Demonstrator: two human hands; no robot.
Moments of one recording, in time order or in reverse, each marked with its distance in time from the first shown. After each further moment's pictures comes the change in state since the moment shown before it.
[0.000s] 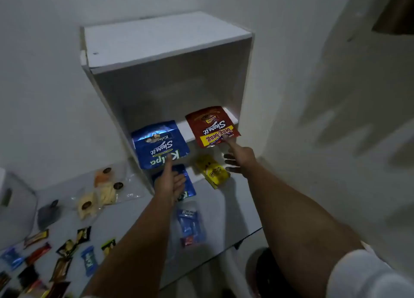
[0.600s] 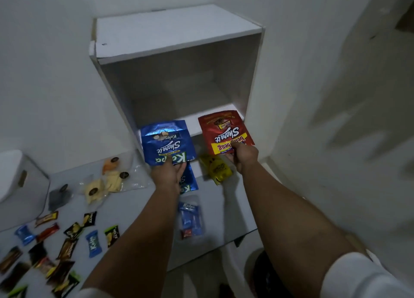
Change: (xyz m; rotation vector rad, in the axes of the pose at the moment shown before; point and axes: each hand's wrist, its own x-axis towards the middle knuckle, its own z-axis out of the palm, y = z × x) left_hand -0.024 0.013 0.016 -0.466 0.244 0.115; right_hand 0.004 0.006 0.007 0.488 0.062 0.019
